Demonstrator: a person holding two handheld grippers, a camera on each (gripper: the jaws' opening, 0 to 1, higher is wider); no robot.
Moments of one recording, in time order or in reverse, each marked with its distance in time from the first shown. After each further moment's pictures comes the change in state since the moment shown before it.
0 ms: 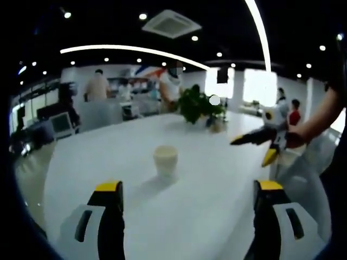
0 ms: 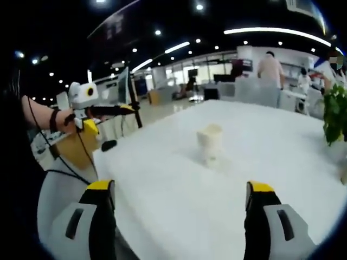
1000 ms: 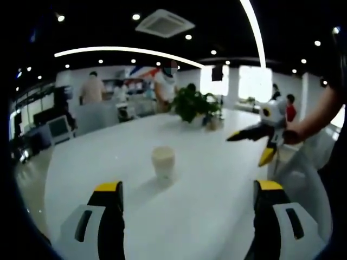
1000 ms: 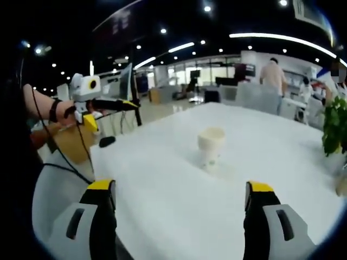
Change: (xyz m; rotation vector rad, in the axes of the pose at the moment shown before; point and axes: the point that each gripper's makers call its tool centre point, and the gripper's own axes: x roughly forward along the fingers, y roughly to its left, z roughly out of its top) left arm 0.000 -0.001 0.002 0.032 0.014 -0.032; right arm 0.004 0.001 0.006 -0.067 -0.013 -0.023
